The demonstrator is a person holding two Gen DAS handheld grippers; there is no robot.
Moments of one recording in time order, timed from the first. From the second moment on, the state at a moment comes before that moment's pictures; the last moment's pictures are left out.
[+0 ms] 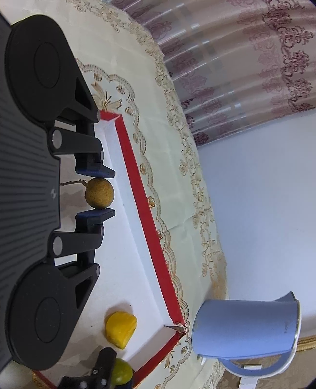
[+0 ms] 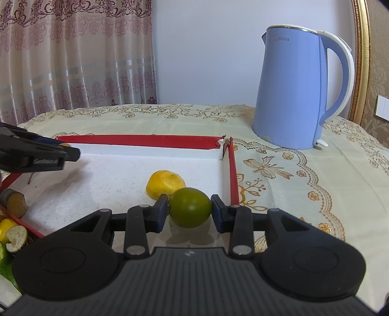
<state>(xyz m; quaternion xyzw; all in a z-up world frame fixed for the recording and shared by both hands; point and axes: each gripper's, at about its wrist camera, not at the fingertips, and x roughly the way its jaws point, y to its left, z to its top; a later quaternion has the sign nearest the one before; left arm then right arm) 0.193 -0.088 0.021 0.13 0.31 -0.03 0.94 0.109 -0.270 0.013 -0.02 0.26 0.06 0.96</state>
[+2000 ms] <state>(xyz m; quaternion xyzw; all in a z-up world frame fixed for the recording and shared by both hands) 0.019 0.012 0.060 0.01 0.24 -0.02 0.97 0.037 -0.261 0.049 -0.04 0.07 0.06 1.00</state>
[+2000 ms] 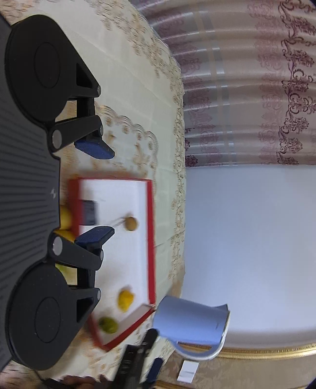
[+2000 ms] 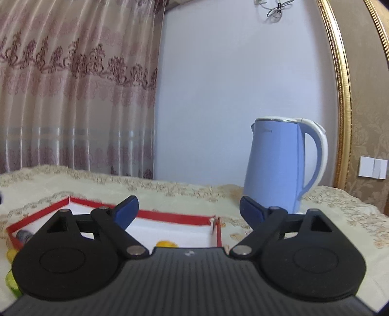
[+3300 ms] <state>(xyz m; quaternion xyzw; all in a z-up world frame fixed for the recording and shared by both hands) 0.019 0.036 0.009 0.00 0.28 -0.02 0.96 0.000 -0.226 0.021 -0.07 0.26 0.10 0.96</state>
